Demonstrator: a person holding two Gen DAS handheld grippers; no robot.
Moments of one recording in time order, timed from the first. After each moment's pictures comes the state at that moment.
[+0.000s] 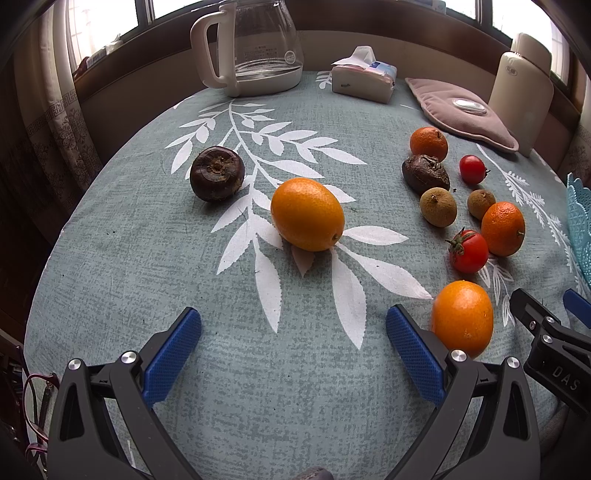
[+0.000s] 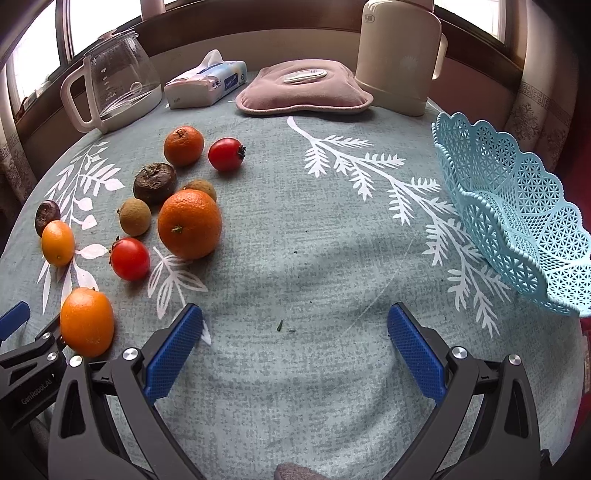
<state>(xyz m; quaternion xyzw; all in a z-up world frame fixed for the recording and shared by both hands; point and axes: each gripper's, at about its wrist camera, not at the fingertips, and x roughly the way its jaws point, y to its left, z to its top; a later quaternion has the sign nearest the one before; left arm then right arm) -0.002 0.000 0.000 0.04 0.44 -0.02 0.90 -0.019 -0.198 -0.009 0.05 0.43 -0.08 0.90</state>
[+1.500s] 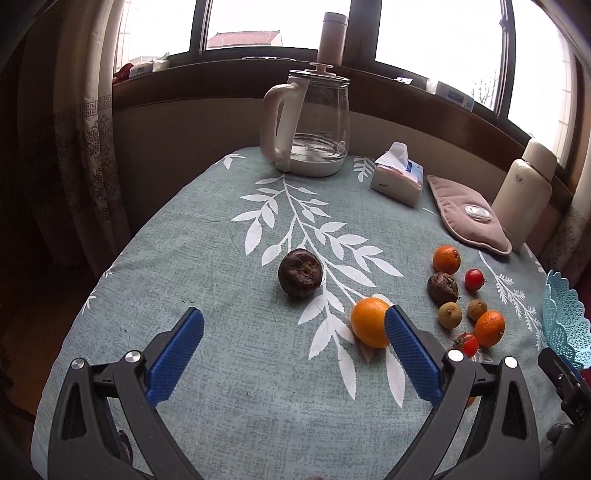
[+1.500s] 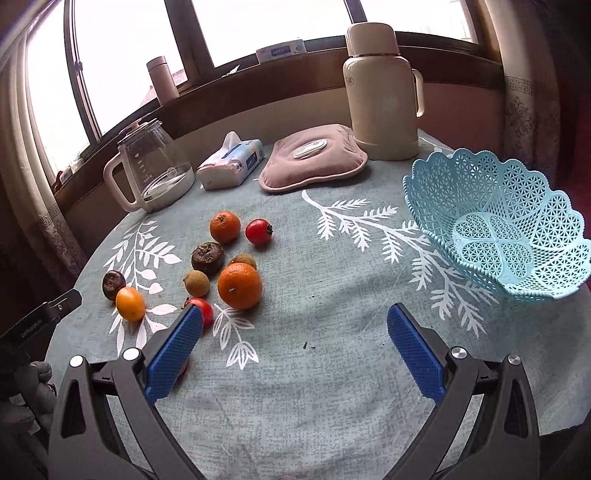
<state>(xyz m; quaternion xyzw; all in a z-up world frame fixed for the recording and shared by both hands) -0.004 0.081 0.064 -0.05 0.33 -0.02 0.94 -0.069 -0.209 0.039 0.15 0.30 -0.04 0.94</state>
